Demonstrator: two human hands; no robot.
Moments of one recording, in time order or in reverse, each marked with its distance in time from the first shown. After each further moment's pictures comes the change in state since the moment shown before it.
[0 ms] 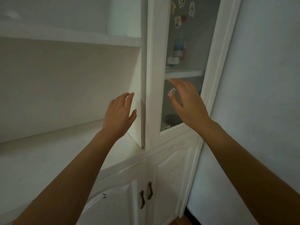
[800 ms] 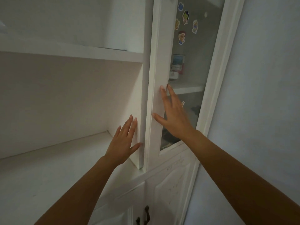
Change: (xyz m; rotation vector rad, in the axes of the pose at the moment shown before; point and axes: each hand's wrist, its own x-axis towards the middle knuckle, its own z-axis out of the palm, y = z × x) left_hand 0.004 -0.036 0.084 -0.197 -0.250 0.069; right_hand 0.051 0.025 0.061 -0.194 -0.142 0.073
